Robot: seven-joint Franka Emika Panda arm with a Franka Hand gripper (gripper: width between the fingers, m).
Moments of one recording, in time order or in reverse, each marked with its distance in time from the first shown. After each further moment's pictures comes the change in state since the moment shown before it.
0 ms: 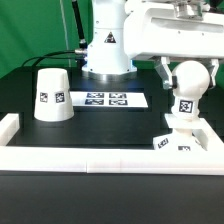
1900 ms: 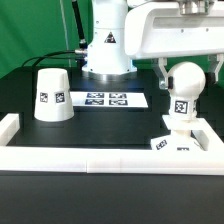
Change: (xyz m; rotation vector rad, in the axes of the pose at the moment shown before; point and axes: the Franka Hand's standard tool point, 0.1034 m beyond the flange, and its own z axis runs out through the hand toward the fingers) arm -0.006 -0.007 -0.004 0.142 -0.368 0.042
